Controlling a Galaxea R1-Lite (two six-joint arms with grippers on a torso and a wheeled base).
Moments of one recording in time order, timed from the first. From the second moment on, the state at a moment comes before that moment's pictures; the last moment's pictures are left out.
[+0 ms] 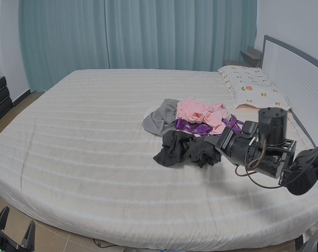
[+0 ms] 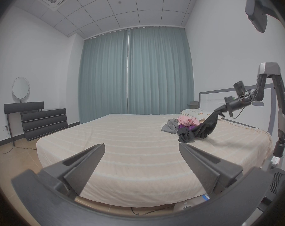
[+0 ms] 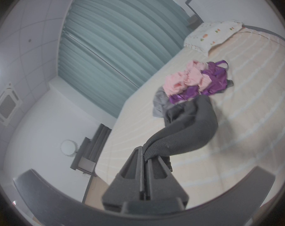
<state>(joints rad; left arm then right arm) 0.00 0.02 -0.02 0.00 -0.02 0.01 0.59 1.78 -0.72 -0.76 -0.04 0.88</state>
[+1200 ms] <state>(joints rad) 0.00 0.02 -0.02 0.00 0.00 -0.02 0.66 1.51 -0.59 -0.83 -0.02 0.87</state>
